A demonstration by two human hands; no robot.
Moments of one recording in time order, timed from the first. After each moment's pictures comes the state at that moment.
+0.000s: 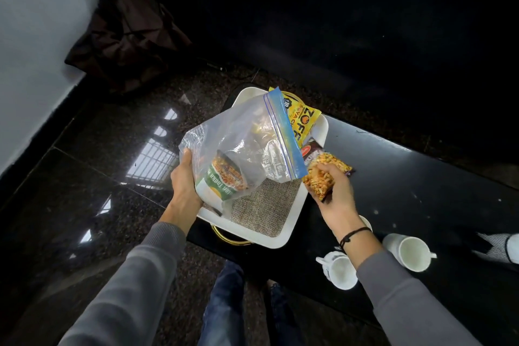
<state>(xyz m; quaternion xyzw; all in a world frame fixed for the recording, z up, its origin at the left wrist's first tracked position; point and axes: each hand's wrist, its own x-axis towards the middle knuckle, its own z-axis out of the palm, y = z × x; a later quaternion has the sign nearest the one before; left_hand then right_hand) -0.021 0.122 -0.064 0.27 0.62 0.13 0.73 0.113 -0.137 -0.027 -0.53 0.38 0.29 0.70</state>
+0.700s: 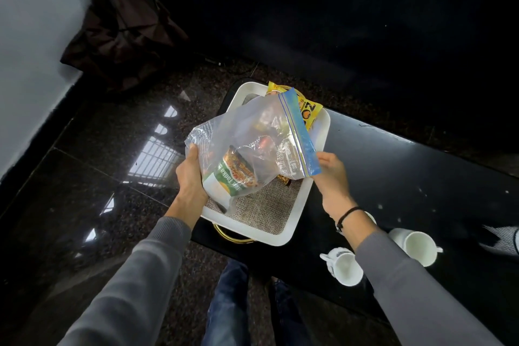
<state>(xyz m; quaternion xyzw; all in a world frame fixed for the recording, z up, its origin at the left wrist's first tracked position) -0.011 0.122 -0.070 0.31 0.64 0.12 0.69 0.123 -0.118 -0.041 -0.80 0.16 0.29 0.50</state>
